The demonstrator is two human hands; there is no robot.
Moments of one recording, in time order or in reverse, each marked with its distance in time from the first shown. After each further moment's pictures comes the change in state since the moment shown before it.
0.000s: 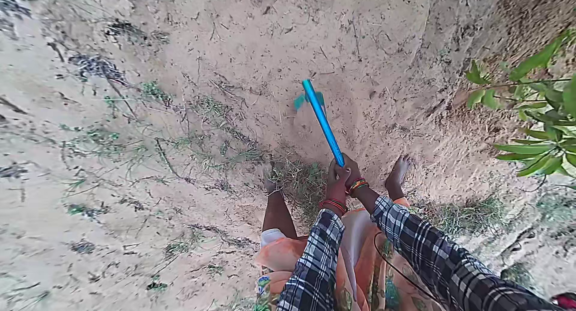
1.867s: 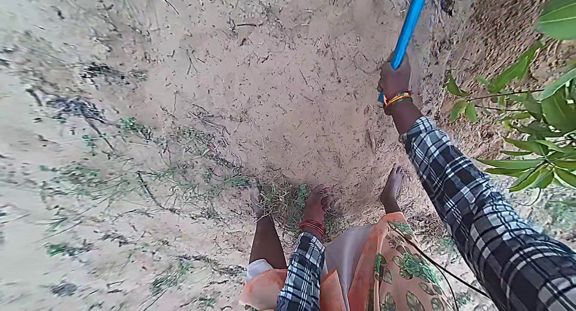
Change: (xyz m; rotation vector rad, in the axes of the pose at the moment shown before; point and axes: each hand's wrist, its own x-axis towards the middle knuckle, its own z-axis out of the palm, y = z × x) left_hand 0.015 0.017 0.008 0.074 0.275 -0.098; right_hand 0.233 -0.055 -0.235 0.441 0.522 -0.137
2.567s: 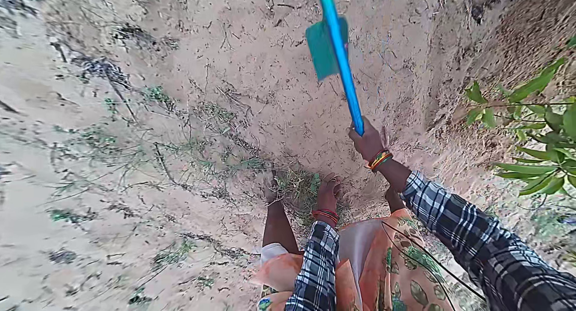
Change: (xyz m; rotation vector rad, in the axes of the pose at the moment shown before) left_hand 0.000 0.010 -0.029 -0.131 -0.124 0.014; right_hand -0.202 0.008 0.063 -0.445 -0.490 0.089
